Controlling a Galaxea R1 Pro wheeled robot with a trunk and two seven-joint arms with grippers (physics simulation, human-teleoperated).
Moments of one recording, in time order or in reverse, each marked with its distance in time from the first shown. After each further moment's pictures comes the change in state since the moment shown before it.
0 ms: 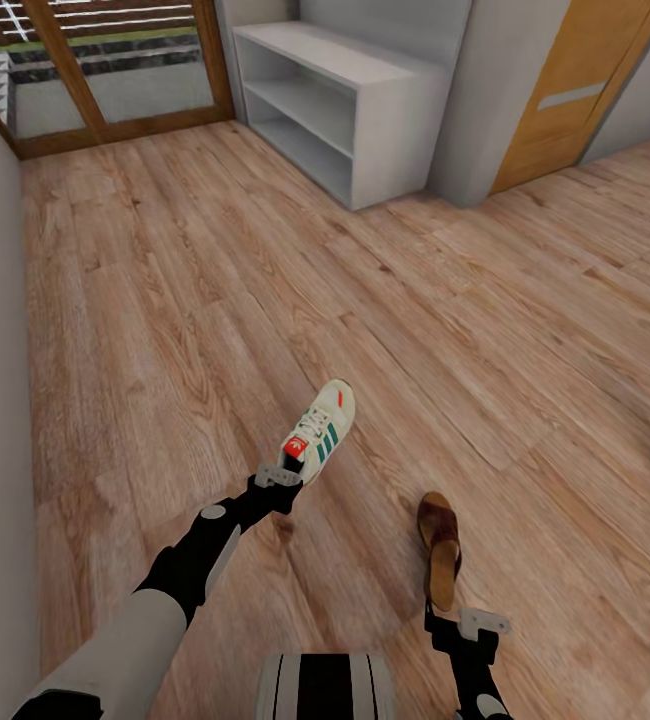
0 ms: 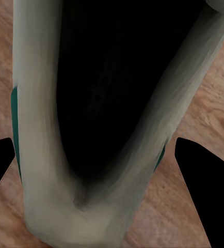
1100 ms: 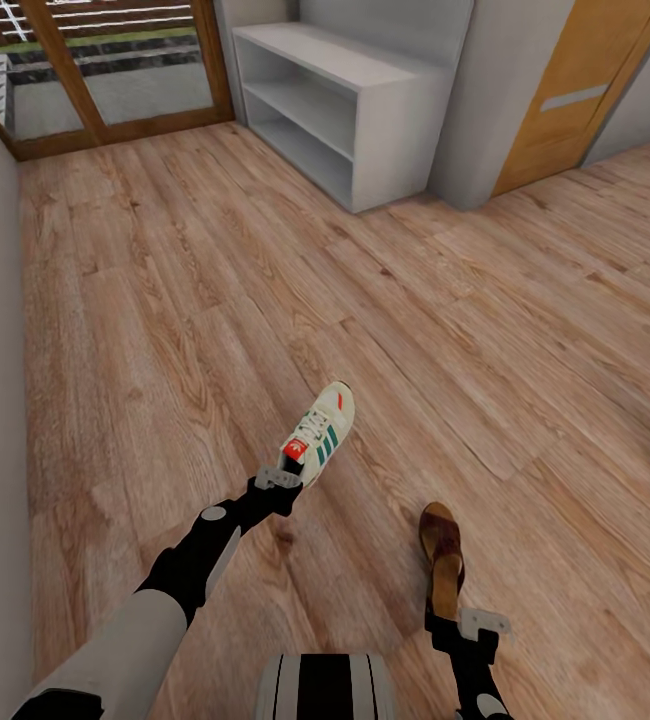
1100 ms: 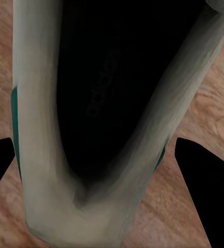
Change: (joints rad) left arm -0.001 0.000 0.000 0.014 -0.001 0.000 0.004; right arm 0.000 0.000 -0.002 -0.001 0.000 0.000 0.000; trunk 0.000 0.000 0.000
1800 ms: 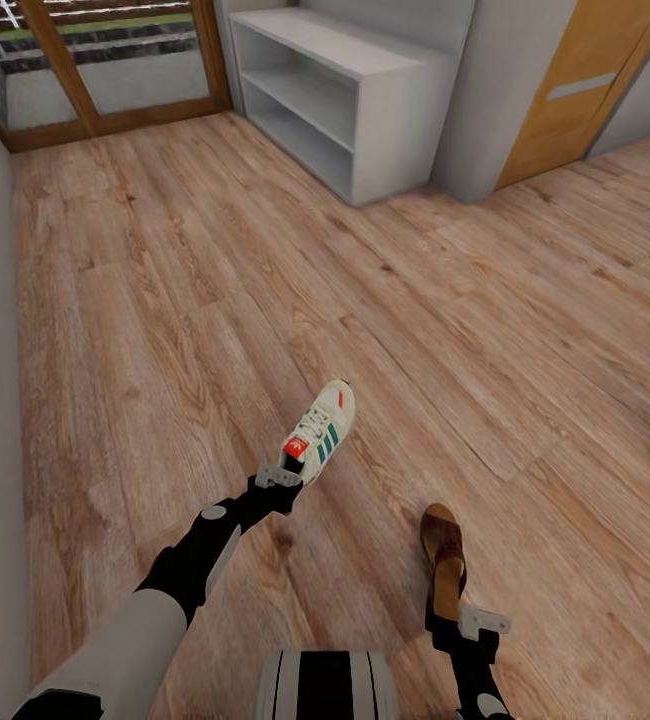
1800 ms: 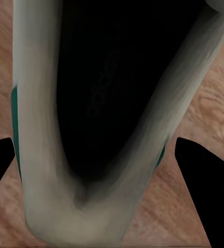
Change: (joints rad) left arm 0.001 0.000 -0.002 -0.011 -0.001 -0.001 -0.004; right arm 0.000 -0.001 -0.002 0.000 -0.002 0.000 0.000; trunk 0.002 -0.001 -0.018
